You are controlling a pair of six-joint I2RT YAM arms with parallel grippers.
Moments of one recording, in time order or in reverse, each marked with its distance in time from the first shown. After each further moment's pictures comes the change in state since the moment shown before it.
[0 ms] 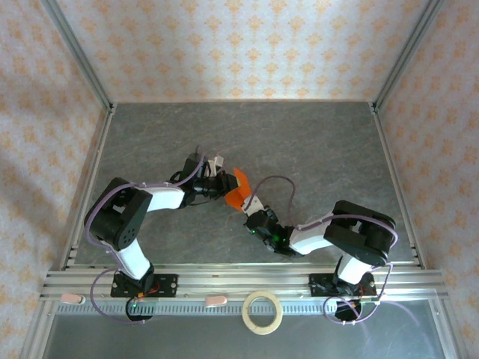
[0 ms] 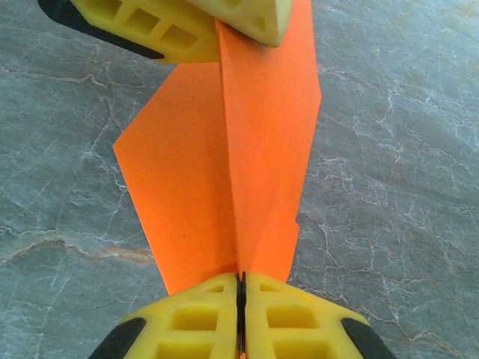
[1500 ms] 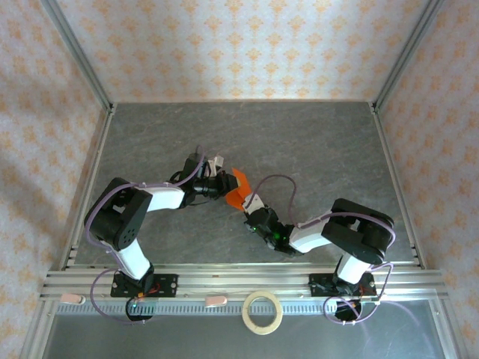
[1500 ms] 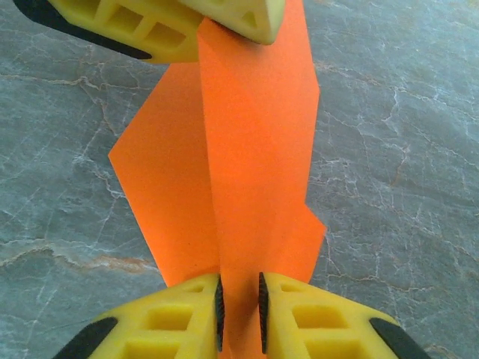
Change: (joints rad) left arm -0.001 0.000 0.000 0.000 0.000 0.000; right arm -0.031 0.018 0.000 0.029 -0.045 -0.005
